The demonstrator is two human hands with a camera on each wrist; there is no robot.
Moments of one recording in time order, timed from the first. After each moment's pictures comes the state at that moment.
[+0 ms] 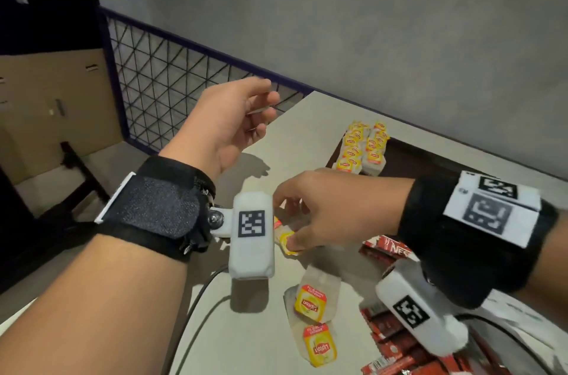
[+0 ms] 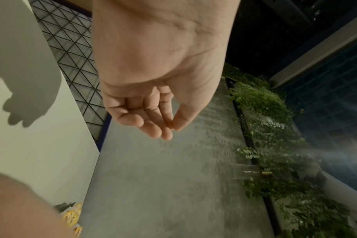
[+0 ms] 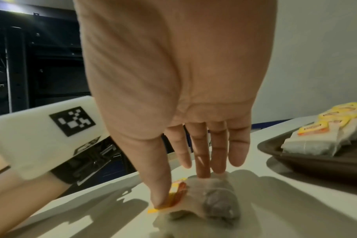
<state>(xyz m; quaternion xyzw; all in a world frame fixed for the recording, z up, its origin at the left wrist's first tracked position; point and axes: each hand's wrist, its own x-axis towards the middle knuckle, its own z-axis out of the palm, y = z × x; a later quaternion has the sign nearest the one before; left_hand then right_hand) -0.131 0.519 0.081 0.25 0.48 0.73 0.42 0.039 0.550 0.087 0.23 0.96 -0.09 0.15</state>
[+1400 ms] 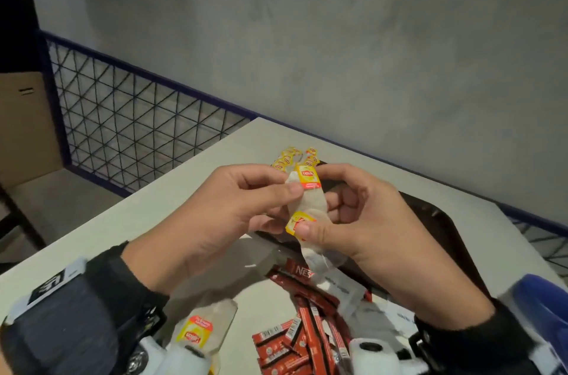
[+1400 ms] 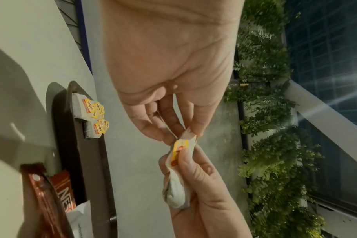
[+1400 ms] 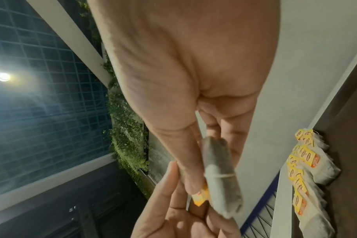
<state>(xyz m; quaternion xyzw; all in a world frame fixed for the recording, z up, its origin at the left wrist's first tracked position) -0.003 0.501 0.078 0.46 0.38 0.63 0.50 0.180 0.547 0.116 0.32 0.75 -0.48 -0.32</state>
